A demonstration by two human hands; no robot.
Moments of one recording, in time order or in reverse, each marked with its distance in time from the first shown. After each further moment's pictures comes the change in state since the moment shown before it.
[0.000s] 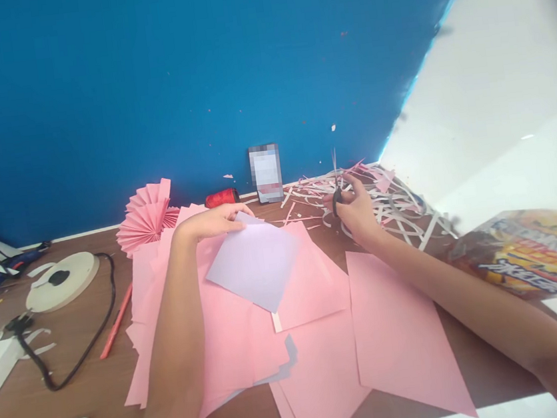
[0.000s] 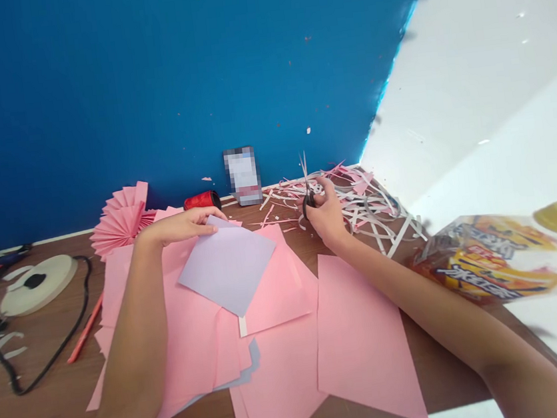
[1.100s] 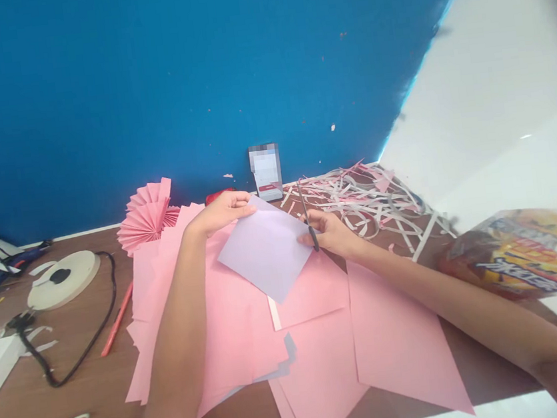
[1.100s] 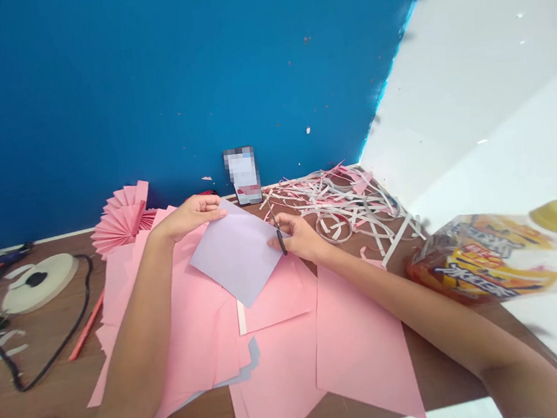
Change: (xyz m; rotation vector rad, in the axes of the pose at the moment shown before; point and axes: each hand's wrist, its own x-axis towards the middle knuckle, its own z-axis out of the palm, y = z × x) left_hand 0.013 0.010 0.014 -0.388 0.186 0.124; right_hand -0.038 -0.020 0.024 0.177 -0.678 0.195
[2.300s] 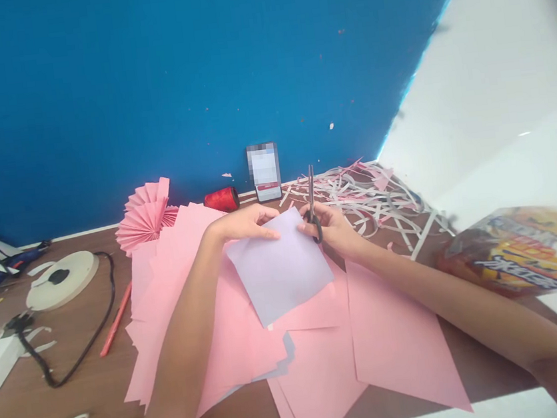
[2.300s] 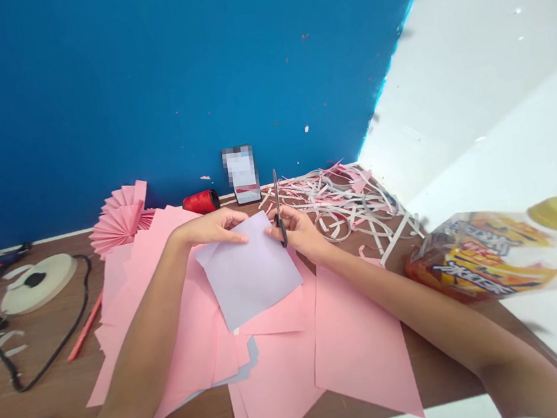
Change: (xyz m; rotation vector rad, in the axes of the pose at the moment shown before) left_hand 0.011 0.012 0.033 0.080 -0.428 -0.025; right_hand -0.004 -0.006 0.005 0.110 0.095 -0.096
